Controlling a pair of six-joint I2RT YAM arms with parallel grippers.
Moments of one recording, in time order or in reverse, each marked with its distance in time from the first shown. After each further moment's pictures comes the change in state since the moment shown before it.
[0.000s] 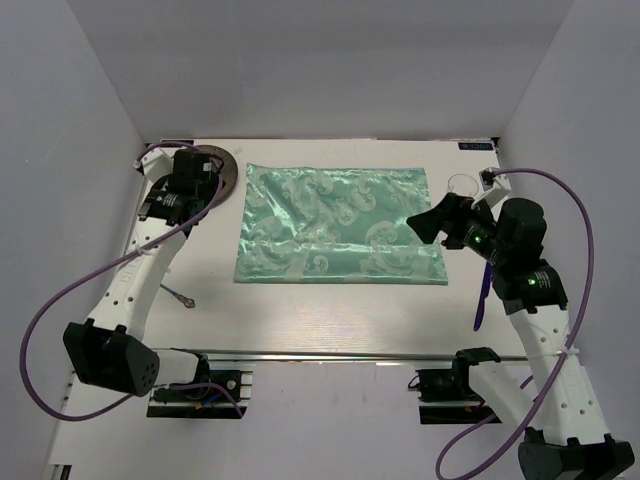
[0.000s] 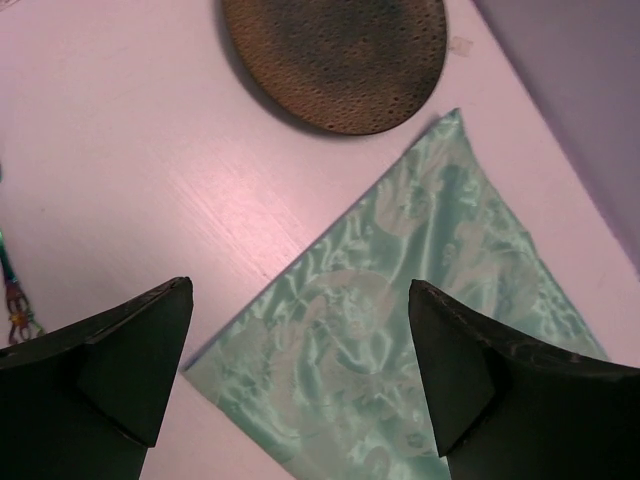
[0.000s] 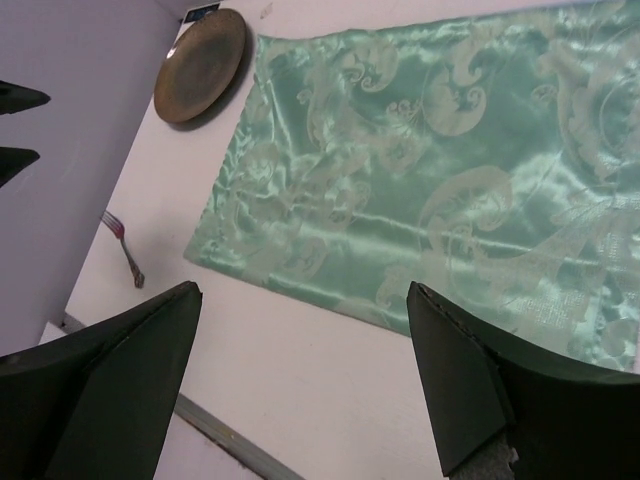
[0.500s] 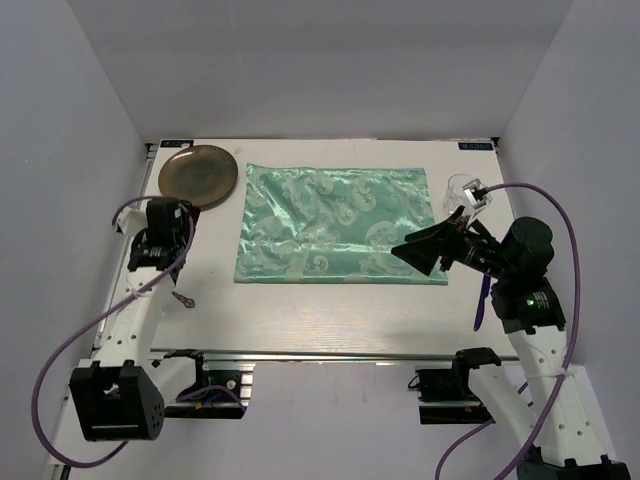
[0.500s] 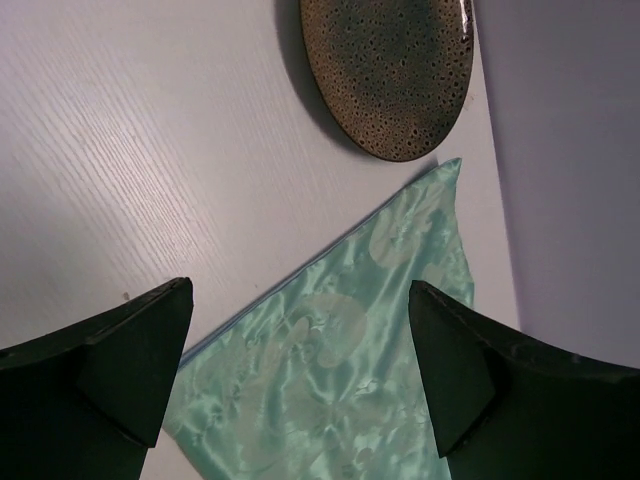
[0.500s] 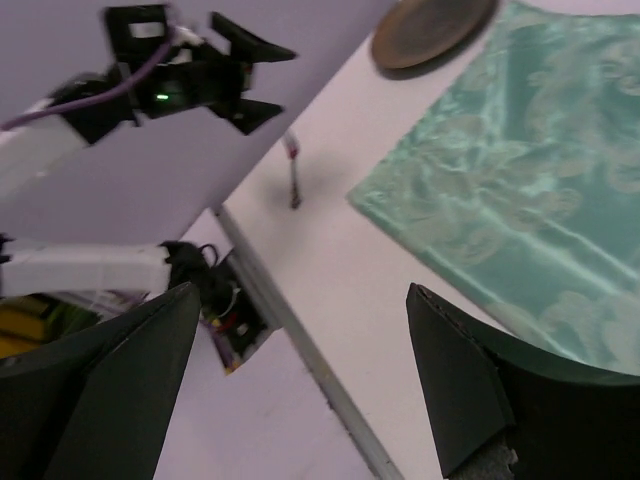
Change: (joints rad) left arm 0.229 -0.235 -0.466 0.298 0.195 -0.189; right arm 0.001 -0.116 -0.107 0.189 -0.453 0.095
